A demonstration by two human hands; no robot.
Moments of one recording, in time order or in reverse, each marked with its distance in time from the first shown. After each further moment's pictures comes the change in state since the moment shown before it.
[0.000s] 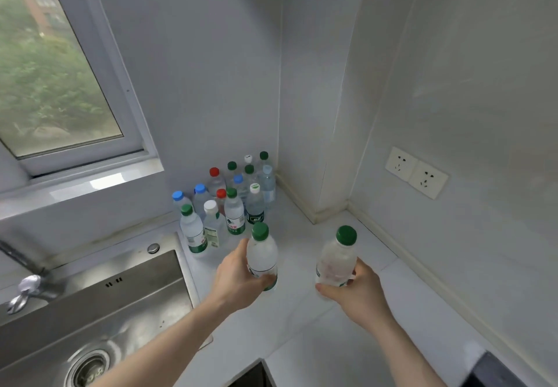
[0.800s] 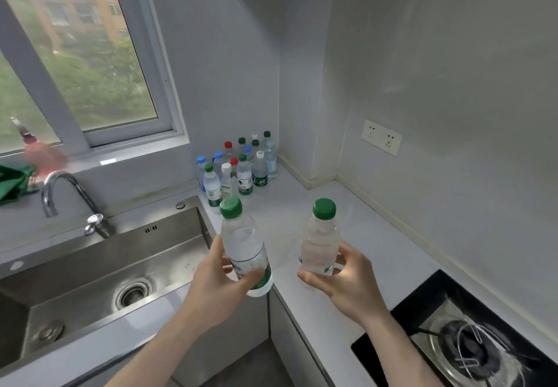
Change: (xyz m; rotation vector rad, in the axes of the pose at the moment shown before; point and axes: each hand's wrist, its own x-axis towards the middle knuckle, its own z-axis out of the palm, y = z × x) left_hand -0.309 0.018 -0.043 -0.237 0.087 0.148; right_hand -0.267 -0.006 -0.024 0.083 -0.053 -0.266
